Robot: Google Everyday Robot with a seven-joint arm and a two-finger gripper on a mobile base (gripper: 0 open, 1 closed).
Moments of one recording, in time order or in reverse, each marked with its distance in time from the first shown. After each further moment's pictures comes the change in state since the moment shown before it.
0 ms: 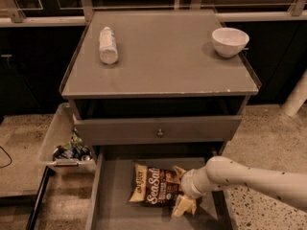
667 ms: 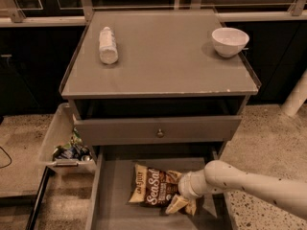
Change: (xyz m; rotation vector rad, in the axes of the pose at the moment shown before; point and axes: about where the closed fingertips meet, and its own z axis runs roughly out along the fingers) arm -0.003 -0.002 0.024 0.020 -0.073 -0.056
